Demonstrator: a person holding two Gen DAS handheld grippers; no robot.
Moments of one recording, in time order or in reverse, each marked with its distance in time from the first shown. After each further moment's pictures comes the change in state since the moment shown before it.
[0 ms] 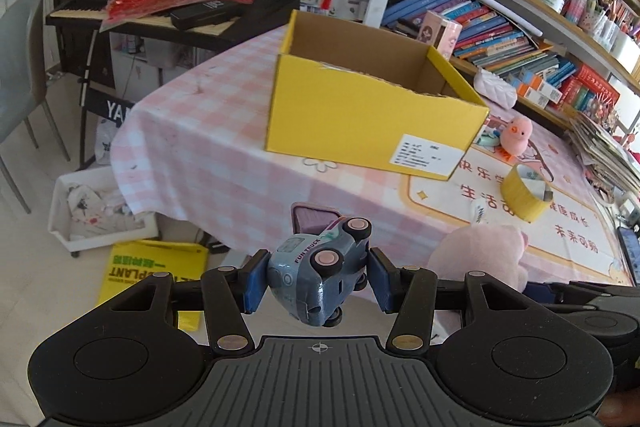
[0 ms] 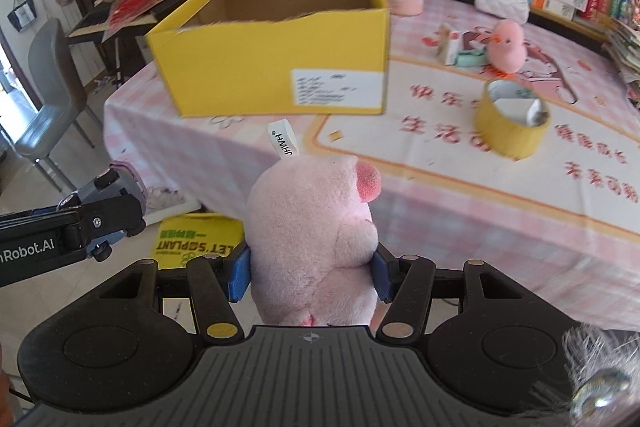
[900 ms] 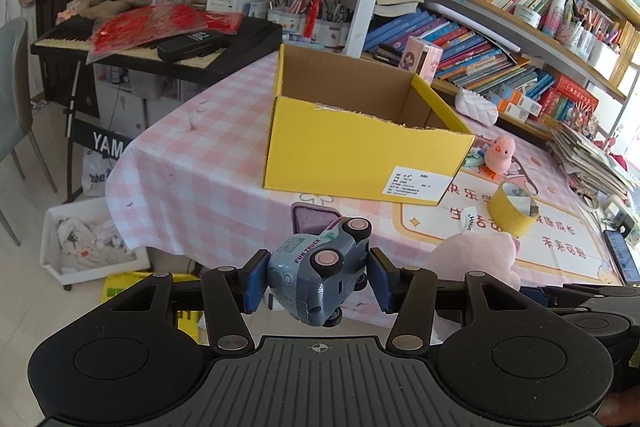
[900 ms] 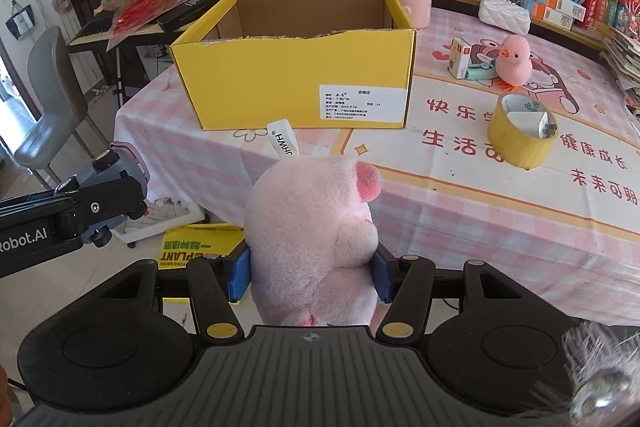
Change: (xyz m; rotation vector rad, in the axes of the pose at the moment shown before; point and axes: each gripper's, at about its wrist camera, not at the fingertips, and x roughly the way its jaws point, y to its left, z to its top) left arm -0.011 0.013 0.014 0.052 -0.070 -0.060; right arm -0.011 0.023 0.007 0.017 -0.043 -0.032
